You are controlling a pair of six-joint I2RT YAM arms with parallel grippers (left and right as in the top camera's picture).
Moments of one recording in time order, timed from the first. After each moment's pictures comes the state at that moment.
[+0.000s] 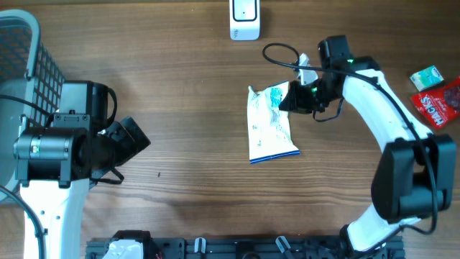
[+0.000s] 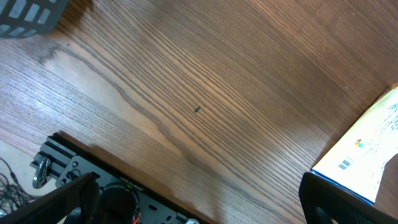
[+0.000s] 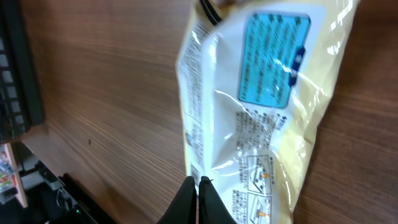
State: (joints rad) left arm -0.05 1.17 1.43 -1.59 -0.09 -0.70; right arm 0.14 1.81 1.35 -0.90 -0.60 0.10
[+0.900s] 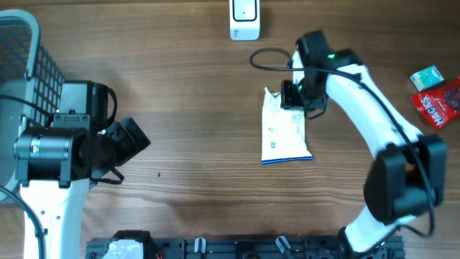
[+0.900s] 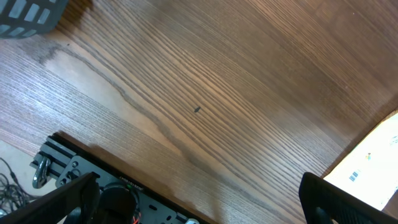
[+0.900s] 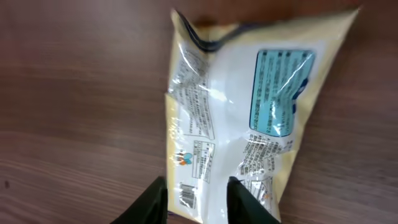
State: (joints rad) left arm -0.05 1.17 1.43 -1.59 -0.09 -0.70; right arm 0.26 1.82 1.47 -1.02 -0.21 0.23
